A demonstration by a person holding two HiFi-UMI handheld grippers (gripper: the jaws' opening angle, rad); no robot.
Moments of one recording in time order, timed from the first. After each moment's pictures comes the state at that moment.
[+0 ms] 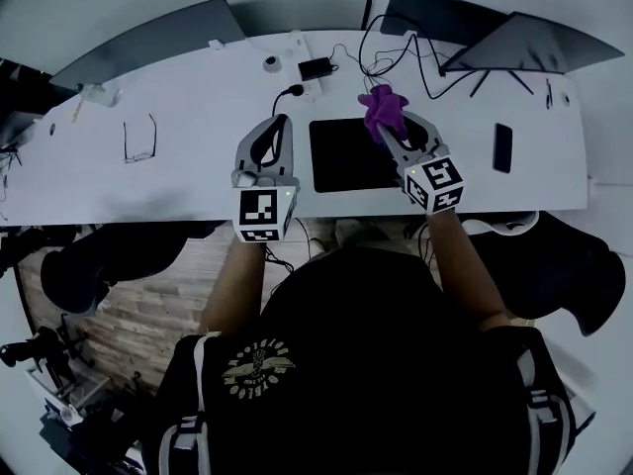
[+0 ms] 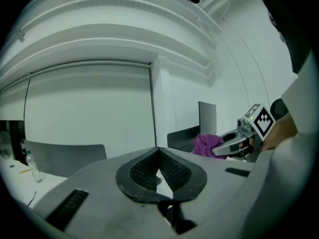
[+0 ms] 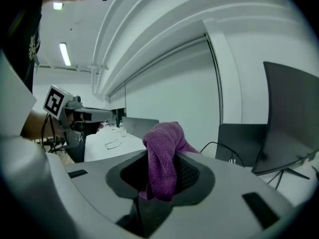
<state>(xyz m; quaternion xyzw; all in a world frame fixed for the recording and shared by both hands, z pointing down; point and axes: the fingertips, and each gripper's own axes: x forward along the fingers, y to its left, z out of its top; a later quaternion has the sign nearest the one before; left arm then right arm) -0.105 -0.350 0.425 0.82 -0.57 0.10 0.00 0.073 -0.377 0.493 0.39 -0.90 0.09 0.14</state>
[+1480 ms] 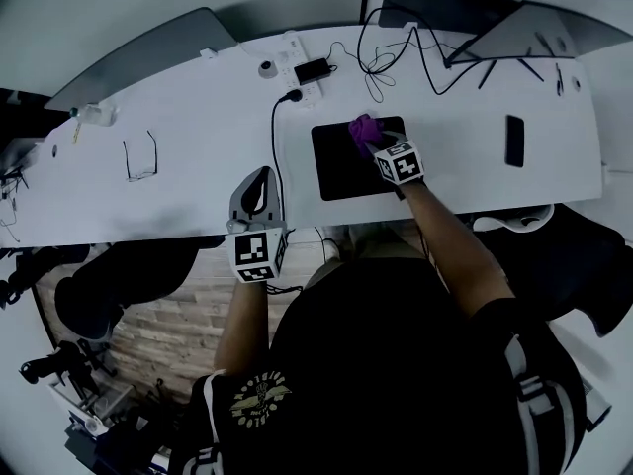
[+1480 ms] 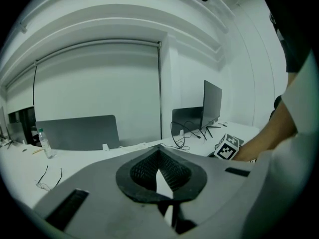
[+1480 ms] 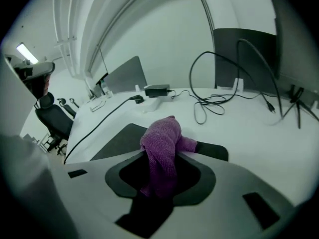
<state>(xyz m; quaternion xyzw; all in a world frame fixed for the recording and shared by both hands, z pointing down) -0.151 -0.306 0.519 0.78 -0.59 0.18 0.10 0.071 -0.395 0.758 0.38 -0.82 0.27 0.32</state>
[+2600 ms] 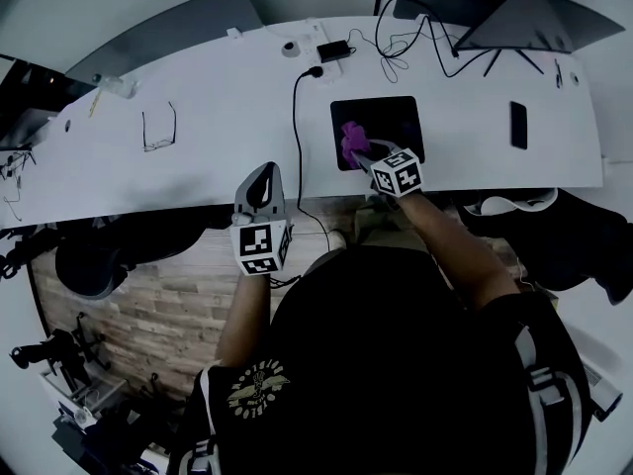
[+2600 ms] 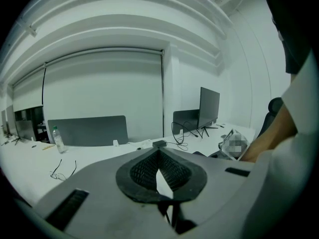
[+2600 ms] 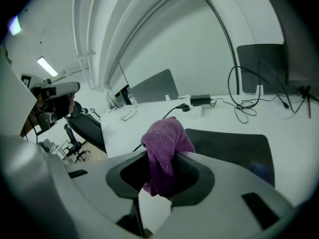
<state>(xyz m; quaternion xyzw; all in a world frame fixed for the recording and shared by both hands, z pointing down) -0.190 -0.215 0.504 0.77 -0.60 0.17 0.10 -0.017 -0.281 0.688 0.32 -0.87 0.28 0.25</state>
